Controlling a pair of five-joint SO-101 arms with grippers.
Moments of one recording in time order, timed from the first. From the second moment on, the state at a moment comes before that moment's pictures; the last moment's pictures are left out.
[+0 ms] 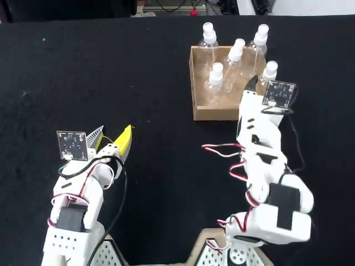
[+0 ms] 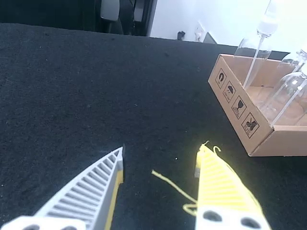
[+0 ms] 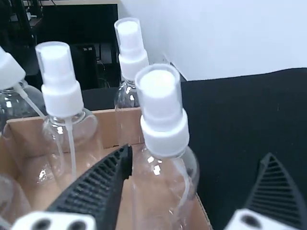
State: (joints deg) left arm 3.7 -102.2 96.1 31.8 8.2; right arm 13.6 -1.0 60.8 -39.5 2.4
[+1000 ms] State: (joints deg) left arm 3.7 -102.2 96.1 31.8 8.2; right arm 13.5 -37.1 89.9 -33.7 2.4
